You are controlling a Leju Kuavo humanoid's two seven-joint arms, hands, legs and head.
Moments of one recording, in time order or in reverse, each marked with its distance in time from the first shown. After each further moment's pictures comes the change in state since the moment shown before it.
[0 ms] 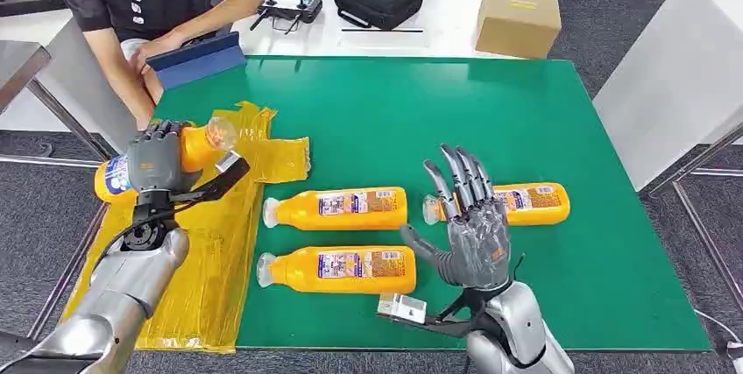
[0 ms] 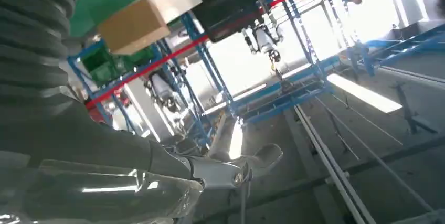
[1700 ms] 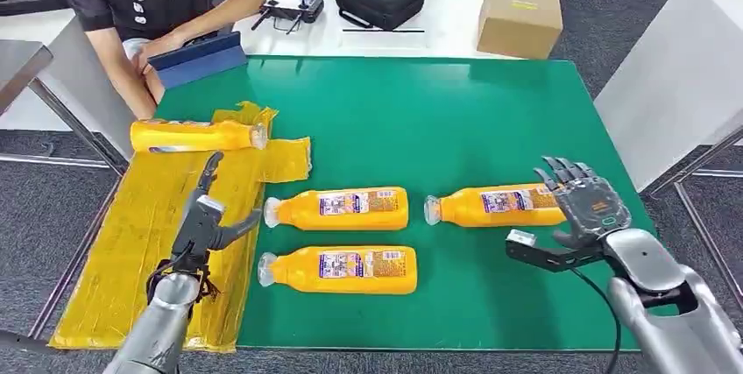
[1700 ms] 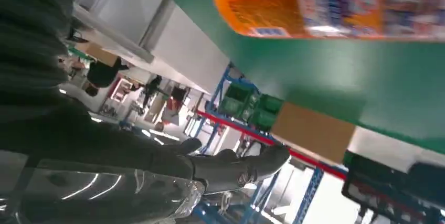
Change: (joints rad) left arm 0.335 -0.115 0.050 -0.401 1.064 -0.530 -0.581; right arm -0.110 -0.415 -0.307 0.239 0.053 0.744 0.024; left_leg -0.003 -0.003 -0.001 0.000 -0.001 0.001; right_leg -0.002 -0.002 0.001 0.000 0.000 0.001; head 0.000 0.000
